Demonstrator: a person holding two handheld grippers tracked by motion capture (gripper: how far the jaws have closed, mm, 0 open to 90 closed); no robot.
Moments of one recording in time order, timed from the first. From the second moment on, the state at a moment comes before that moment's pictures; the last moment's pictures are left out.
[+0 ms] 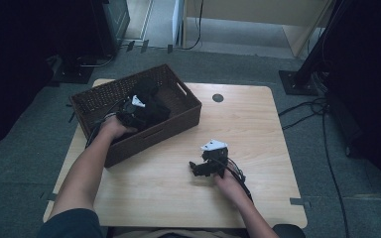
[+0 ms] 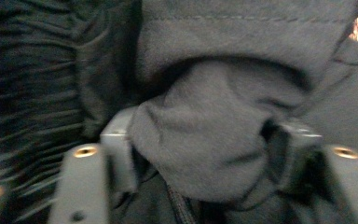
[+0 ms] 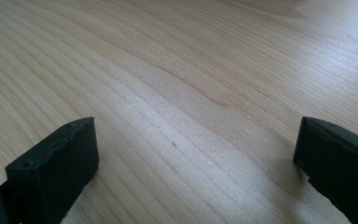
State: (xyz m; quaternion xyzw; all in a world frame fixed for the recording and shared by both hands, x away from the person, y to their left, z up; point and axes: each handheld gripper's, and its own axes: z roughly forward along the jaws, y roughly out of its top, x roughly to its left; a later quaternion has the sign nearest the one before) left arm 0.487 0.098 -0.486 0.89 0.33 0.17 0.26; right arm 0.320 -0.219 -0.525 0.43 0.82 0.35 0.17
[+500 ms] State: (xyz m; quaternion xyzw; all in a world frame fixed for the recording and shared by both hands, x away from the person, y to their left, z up) left arm 0.501 0.102 -0.452 0.90 0.35 0.10 0.26; right arm 0.320 -0.219 -0.525 0.43 0.82 0.35 0.17
